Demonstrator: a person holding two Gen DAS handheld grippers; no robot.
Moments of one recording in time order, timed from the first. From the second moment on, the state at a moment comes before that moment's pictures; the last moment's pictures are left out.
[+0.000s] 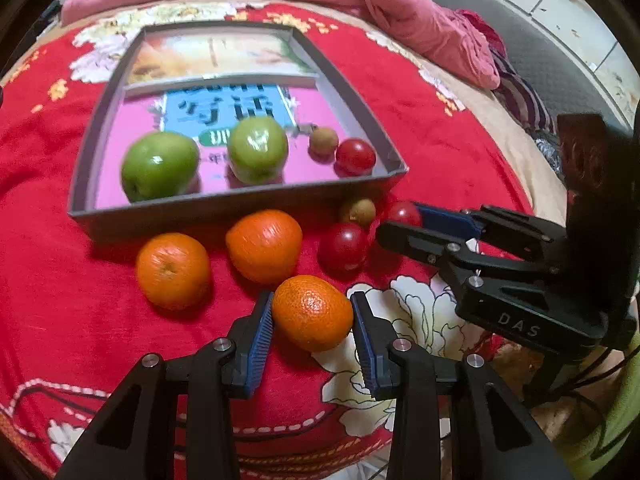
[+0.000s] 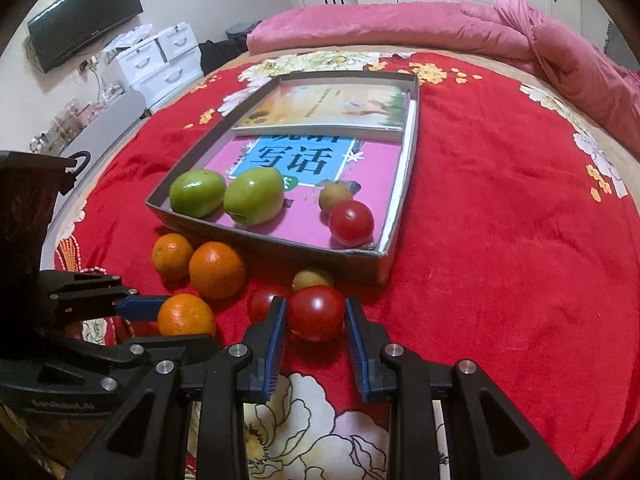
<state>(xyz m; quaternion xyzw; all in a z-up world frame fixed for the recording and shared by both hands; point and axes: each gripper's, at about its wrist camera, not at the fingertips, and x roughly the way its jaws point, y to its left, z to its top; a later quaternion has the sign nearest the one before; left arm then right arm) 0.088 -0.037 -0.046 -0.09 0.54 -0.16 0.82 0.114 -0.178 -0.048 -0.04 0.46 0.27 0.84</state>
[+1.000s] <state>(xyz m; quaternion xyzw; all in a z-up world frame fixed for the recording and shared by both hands) 0.086 -0.010 -0.021 -0.09 0.51 -0.14 0.84 0.111 -0.174 -0.058 -0.06 0.48 0.26 0.83</state>
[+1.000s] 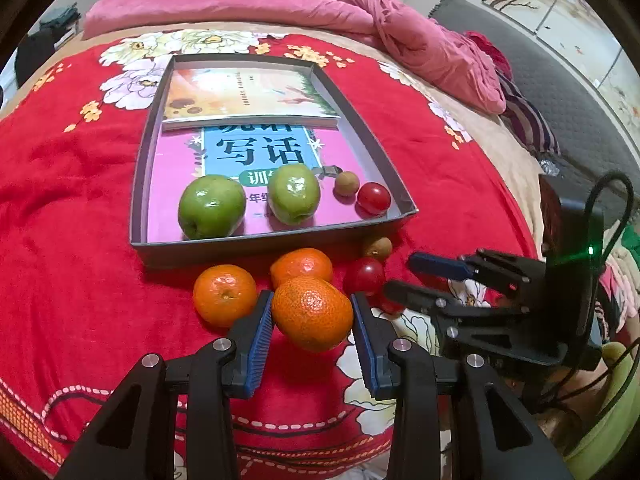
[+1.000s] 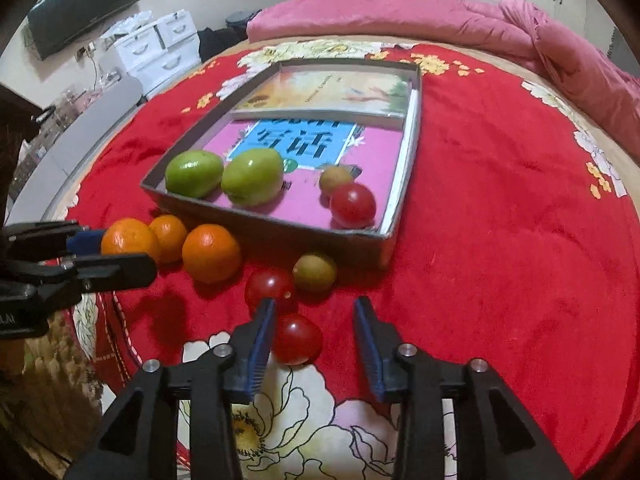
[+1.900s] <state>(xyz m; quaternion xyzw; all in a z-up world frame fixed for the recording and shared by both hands) 0.091 0.011 -0.002 -0.11 0.48 -0.12 0.86 0.094 -0.169 -0.027 -0.04 0.42 0.32 0.85</state>
